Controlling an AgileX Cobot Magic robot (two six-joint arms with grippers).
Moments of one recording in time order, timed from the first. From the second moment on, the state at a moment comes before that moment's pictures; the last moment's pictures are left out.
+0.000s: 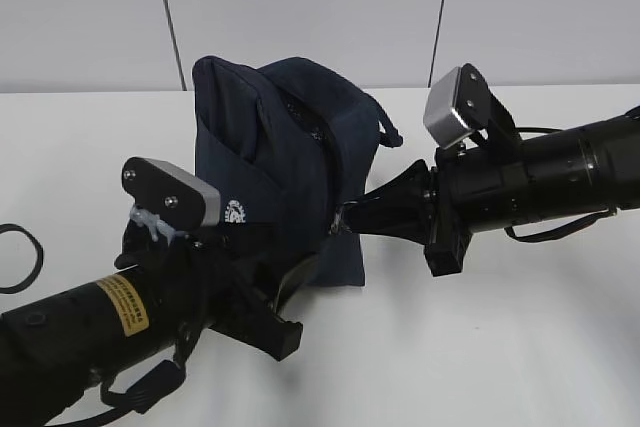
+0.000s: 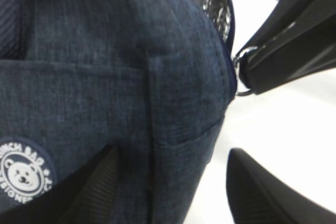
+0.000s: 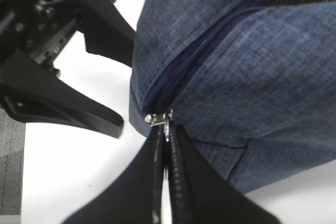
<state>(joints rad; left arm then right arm) -0.80 1.72 -0.45 0.00 -0.87 -0.14 0.21 1.73 -0.84 1.60 0.92 -2.21</state>
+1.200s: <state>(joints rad) -0.80 1.75 -0.42 0.00 -0.88 -0.13 0.21 1.72 -0.94 1.62 1.00 -2.17</state>
